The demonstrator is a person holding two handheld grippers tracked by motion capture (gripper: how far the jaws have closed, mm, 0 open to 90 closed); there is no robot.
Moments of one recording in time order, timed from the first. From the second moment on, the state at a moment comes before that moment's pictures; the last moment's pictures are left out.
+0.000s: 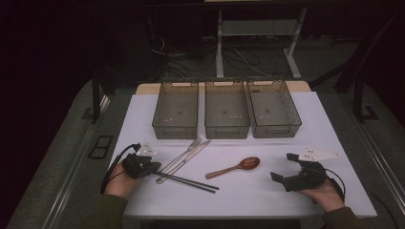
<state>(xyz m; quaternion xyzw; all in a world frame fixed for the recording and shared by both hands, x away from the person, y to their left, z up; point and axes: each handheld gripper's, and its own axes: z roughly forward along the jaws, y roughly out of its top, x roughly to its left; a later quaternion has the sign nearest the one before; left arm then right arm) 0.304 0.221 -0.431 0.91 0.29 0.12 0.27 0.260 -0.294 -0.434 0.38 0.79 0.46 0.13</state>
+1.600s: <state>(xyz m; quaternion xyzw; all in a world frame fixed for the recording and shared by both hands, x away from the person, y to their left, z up) 0.279 0.075 -0.442 0.93 0.08 -0.02 0.35 0.261 -0.292 -0.434 0.38 0.79 0.46 0.12</state>
